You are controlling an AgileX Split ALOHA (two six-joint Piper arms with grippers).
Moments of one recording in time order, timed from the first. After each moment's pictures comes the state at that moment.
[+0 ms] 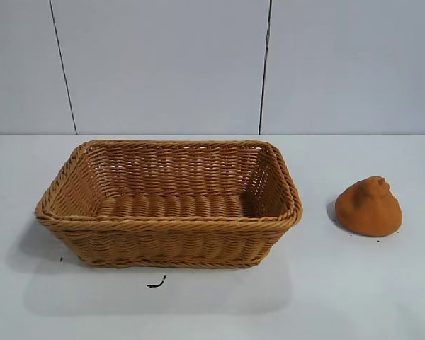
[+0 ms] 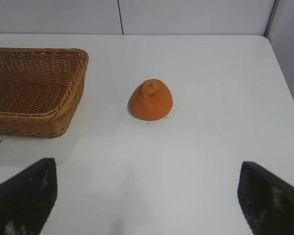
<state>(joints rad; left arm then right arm) 0.03 -0.01 -0.50 -0.04 1.07 -0.04 0.06 0.07 -0.56 0.01 0.96 0.00</state>
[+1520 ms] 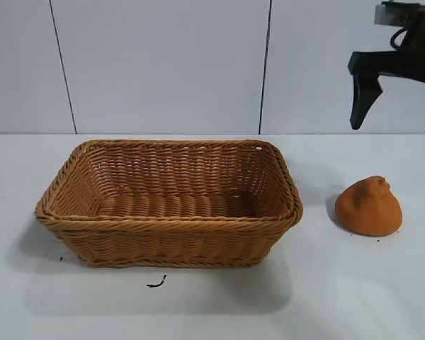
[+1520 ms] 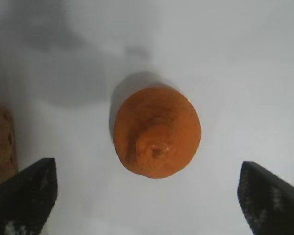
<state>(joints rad) 0.03 -0.01 -0.50 -0.04 1.07 -0.04 0.06 2.07 -1.43 0.10 0.95 0.09</state>
